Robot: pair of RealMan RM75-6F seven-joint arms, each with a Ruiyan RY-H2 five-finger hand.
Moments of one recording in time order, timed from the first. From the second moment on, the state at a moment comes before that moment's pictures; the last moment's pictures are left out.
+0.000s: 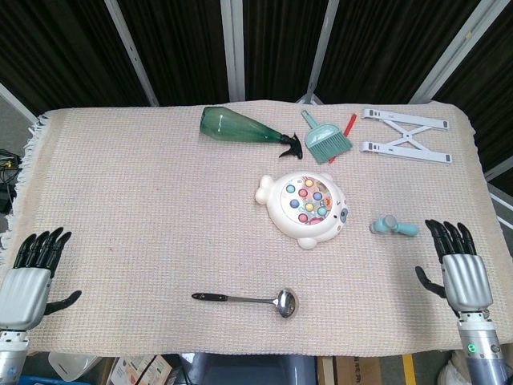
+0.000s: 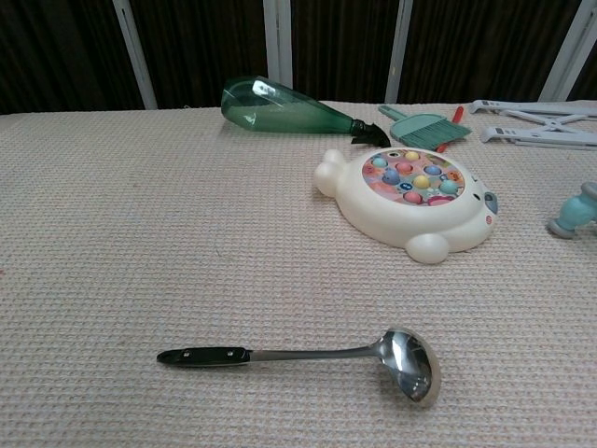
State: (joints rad) left arm -0.05 -1.12 0.01 -1.86 1.56 1.53 0.31; right arm 0.13 -1.22 0.09 -1.55 -1.50 1.49 -0.03
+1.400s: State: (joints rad) left arm -0.10 -1.11 0.00 -1.85 1.55 1.45 0.29; right arm 0.48 -1.36 0.16 -1.16 -1.18 0.81 0.06
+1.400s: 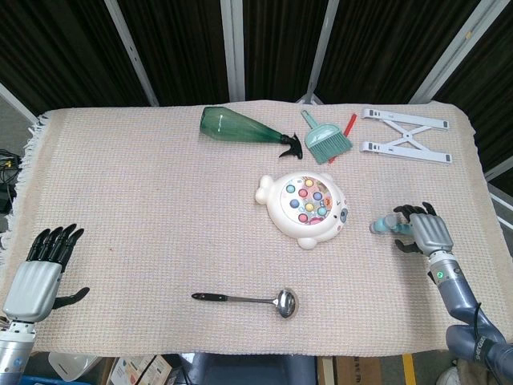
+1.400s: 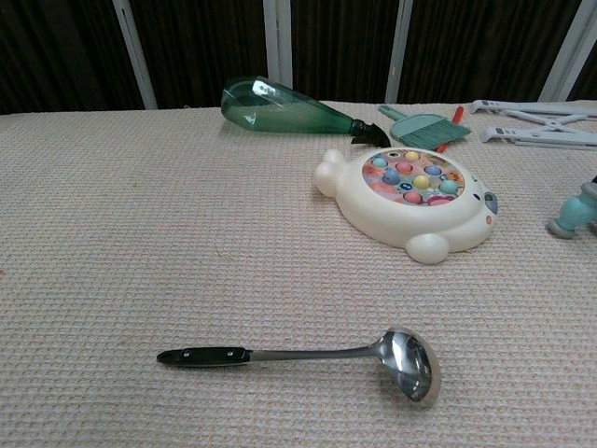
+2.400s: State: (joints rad) left arm -0.12 -1.12 -0.01 -1.85 1.52 1.43 0.30; right arm 0.51 -1.42 0.15 -1.09 -1.16 0.78 0.07
